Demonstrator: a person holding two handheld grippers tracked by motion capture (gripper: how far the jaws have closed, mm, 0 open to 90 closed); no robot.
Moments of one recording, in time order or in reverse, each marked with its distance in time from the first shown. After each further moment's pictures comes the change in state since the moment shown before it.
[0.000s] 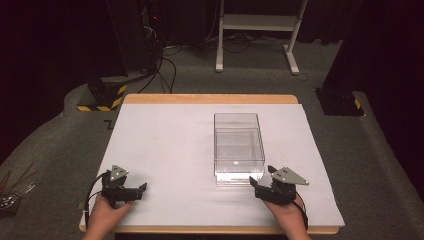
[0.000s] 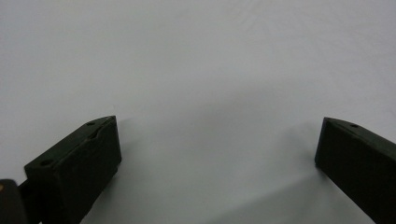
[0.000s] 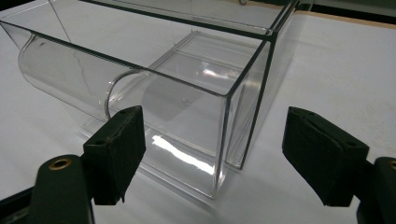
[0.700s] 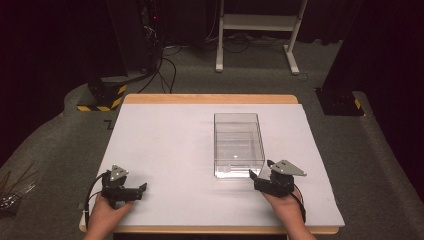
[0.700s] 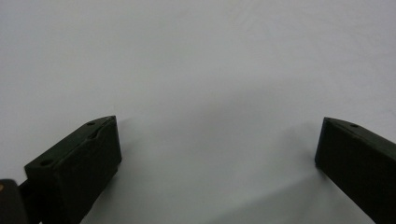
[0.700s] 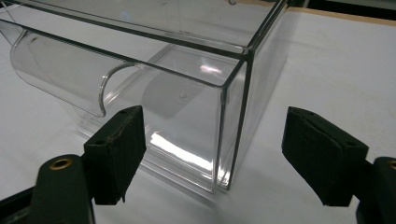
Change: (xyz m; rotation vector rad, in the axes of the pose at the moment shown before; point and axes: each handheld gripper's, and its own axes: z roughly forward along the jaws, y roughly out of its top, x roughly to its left) left arm 0.000 0.000 0.000 -0.003 0.002 0.001; right arm -0.011 0.009 0.018 0.017 -0.011 0.024
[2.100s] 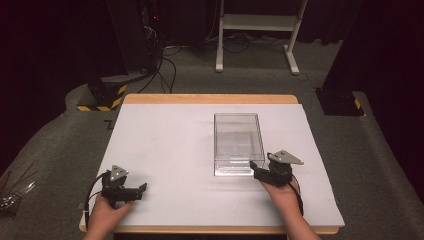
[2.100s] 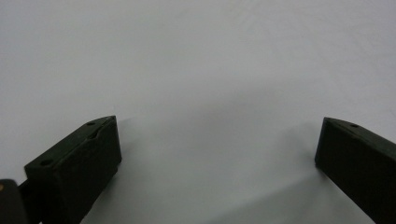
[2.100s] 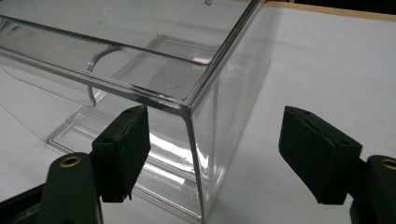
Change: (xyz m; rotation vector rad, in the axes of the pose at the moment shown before) left arm 0.000 0.000 0.000 0.001 -0.001 -0.001; right arm -0.014 0.013 0.022 0.026 -0.041 0.042
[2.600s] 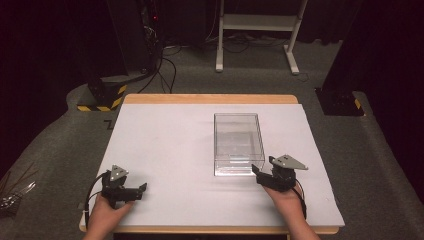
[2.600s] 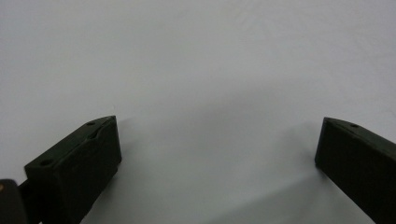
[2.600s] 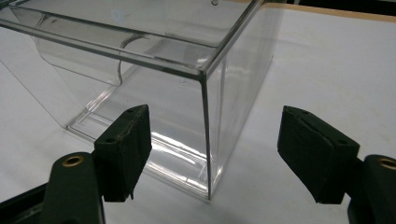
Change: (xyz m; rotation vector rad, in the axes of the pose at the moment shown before) left arm 0.000 0.000 0.000 -0.001 0.000 0.001; right arm 0.001 -0.007 -0.017 -0.013 0.020 -0.010
